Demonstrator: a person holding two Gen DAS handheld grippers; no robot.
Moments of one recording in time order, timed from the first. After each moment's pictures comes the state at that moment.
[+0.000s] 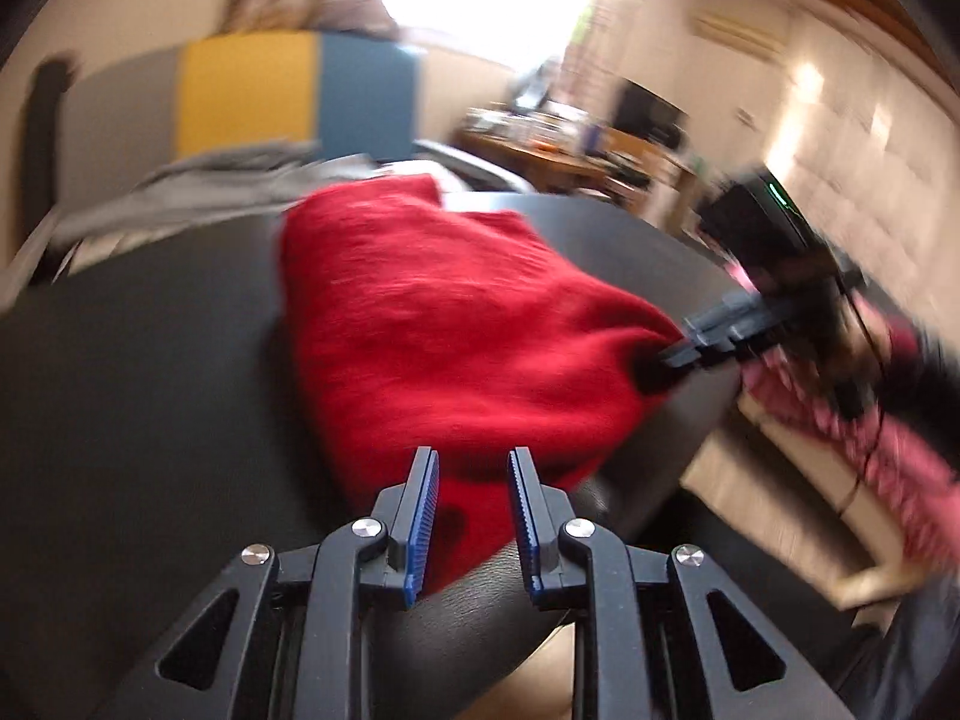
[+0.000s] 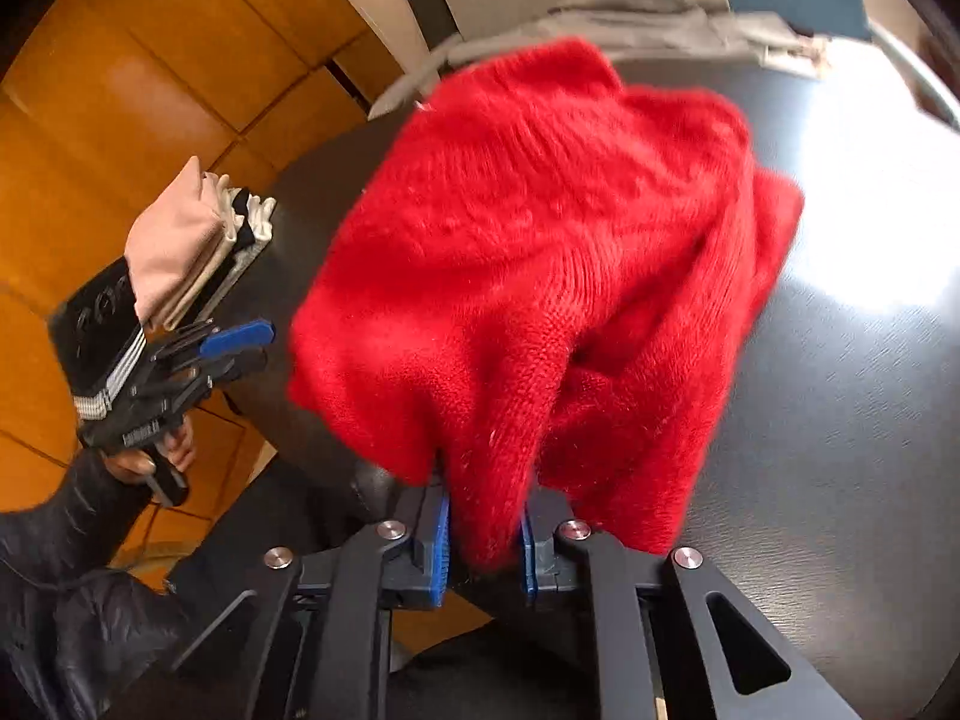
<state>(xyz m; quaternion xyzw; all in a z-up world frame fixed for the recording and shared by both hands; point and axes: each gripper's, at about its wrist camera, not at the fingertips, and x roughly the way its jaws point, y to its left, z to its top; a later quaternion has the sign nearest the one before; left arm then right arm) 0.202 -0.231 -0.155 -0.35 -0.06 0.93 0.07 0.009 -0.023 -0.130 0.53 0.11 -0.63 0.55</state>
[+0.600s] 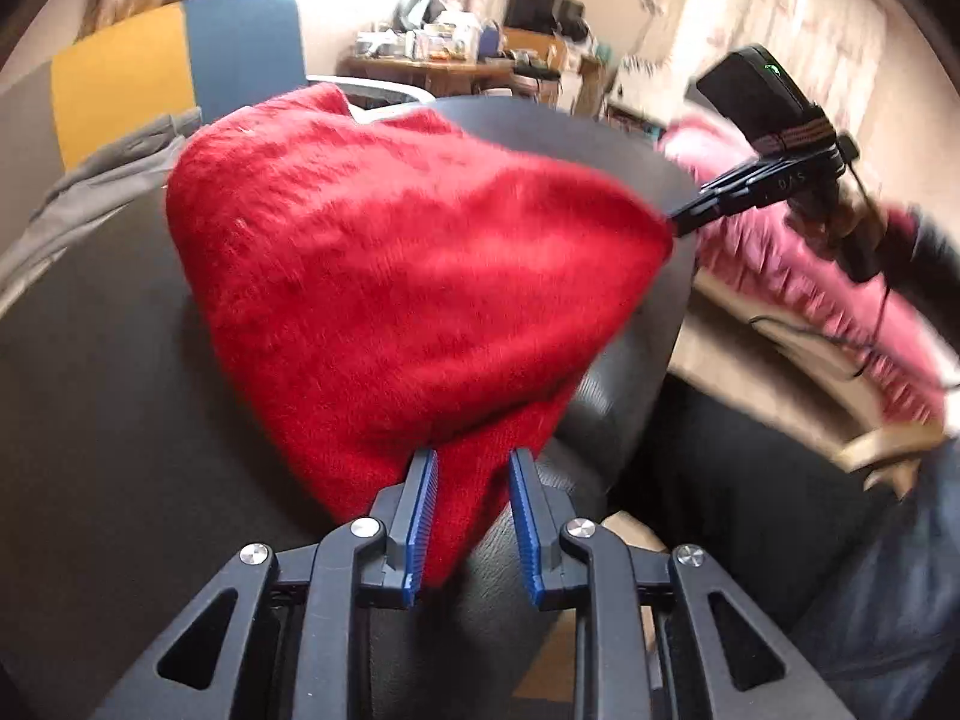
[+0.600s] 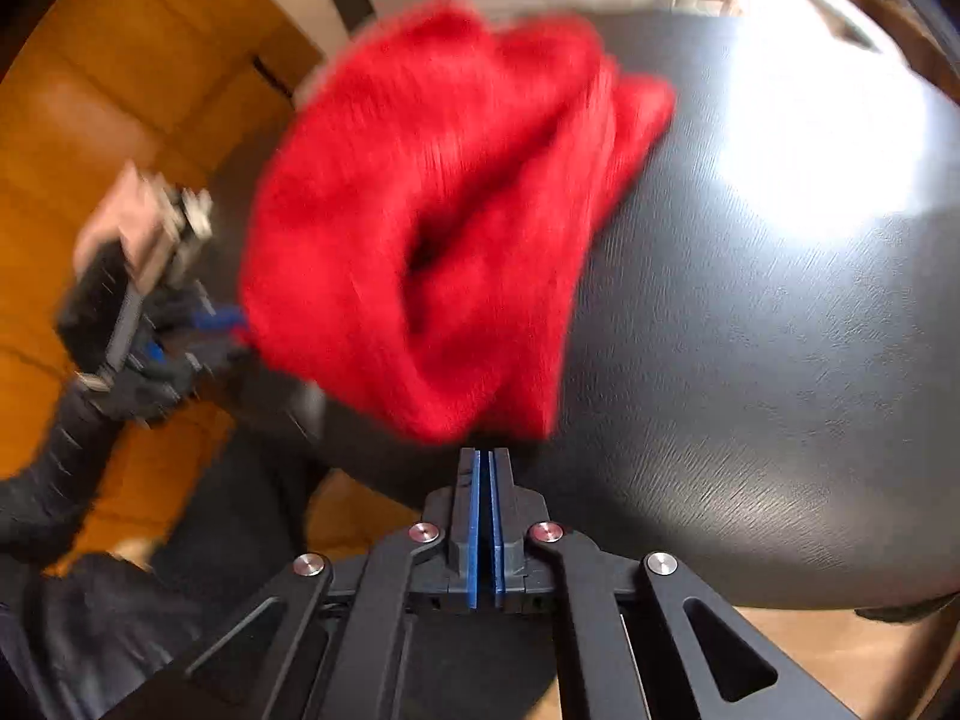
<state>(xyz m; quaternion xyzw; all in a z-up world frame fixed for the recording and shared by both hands) 0.183 -0.238 -0.169 -0.42 -0.03 0.89 0.17 0.001 0.040 -0.124 0.55 0.09 -0.67 0.49</state>
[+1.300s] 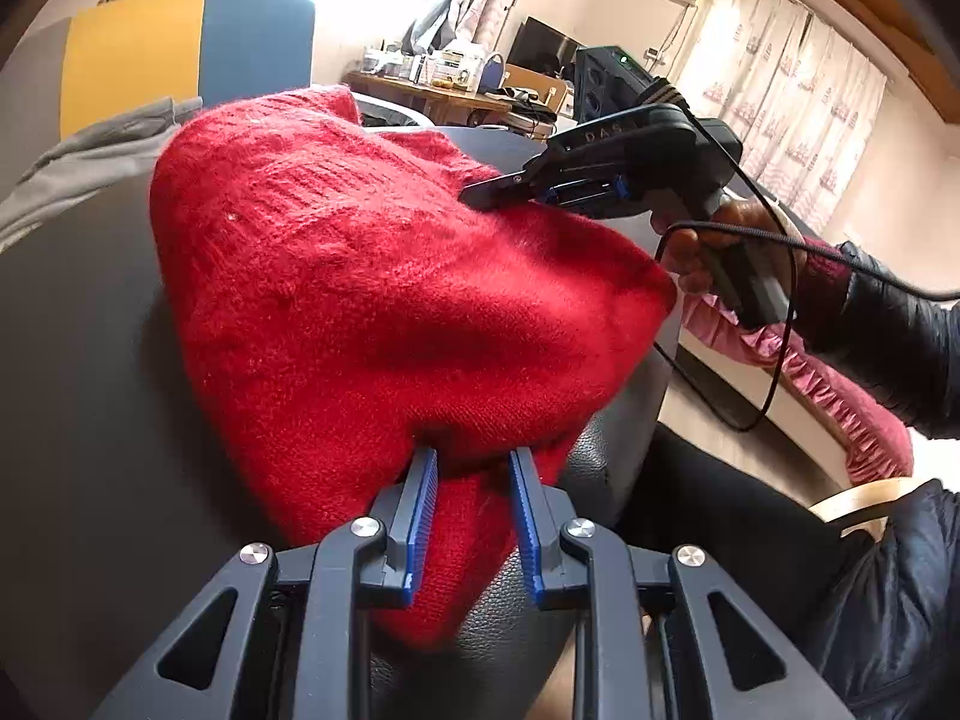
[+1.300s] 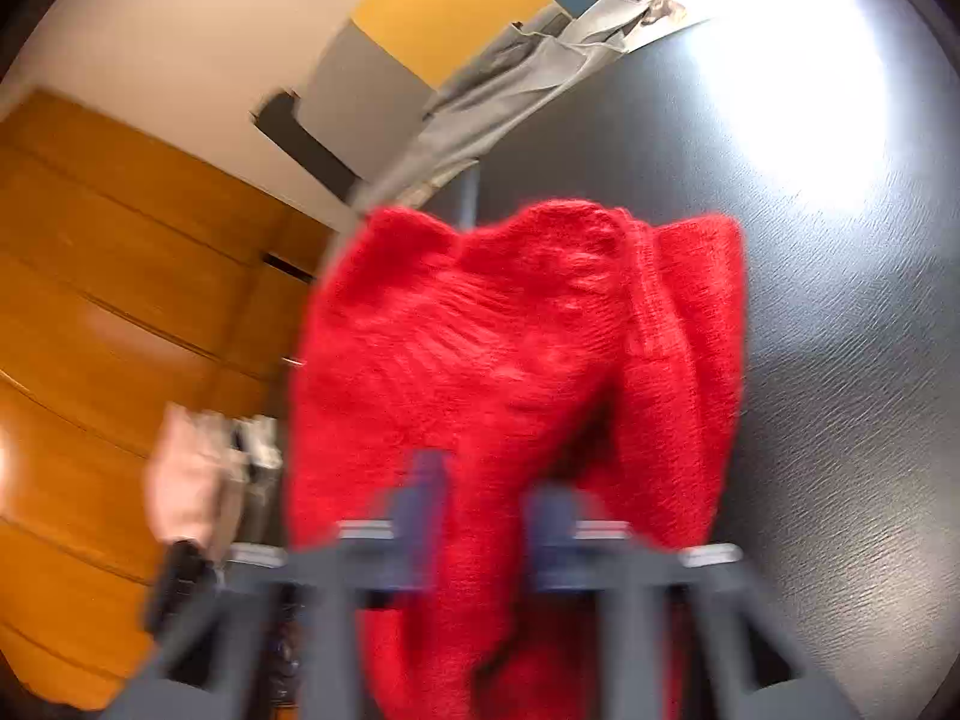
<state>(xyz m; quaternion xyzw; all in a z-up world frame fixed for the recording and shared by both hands) 0.175 -0.251 -0.187 -0.41 -0.08 0.89 0.20 -0.077 -0.041 -0.149 0.54 -0.10 -0.70 0.46</state>
